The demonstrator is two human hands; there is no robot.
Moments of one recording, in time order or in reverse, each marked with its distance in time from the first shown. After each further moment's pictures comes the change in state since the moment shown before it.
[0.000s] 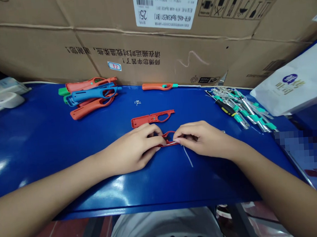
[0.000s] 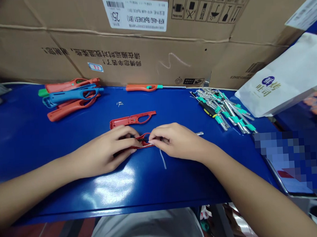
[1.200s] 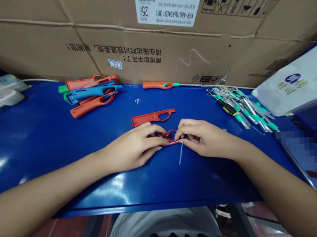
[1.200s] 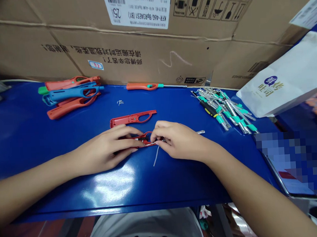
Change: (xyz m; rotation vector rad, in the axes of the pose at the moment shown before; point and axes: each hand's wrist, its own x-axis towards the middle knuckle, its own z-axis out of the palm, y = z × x) left_hand -0.002 -0.007 0.004 0.042 0.063 0.083; right_hand -0.004 0.000 -0.005 -0.048 -0.088 0.043
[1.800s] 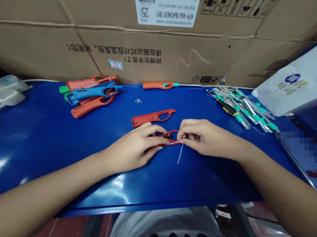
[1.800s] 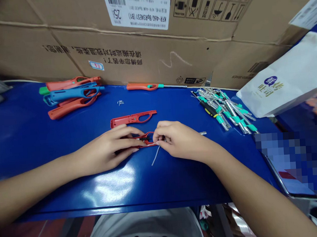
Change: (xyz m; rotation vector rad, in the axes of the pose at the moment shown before) left_hand 0.003 0.002 0.003 -0.039 0.028 -0.023; right_hand 0.001 -0.001 0.001 0.051 0.043 0.037
